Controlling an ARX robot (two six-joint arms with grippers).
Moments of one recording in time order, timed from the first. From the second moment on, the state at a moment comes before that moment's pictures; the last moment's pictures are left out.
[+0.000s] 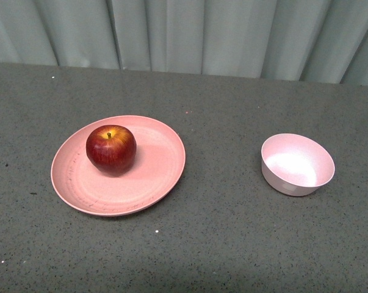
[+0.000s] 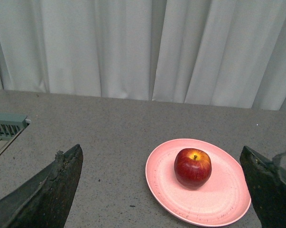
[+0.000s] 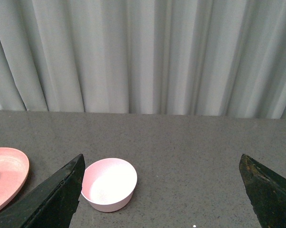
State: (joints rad) left arm 0.00 0.00 0.02 0.00 0.00 0.00; right arm 0.00 0.00 0.01 0.00 0.00 -0.01
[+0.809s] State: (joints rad) left arm 0.00 0.00 0.02 0.00 0.00 0.00; right arm 0.00 0.00 0.01 0.00 0.00 -0.01
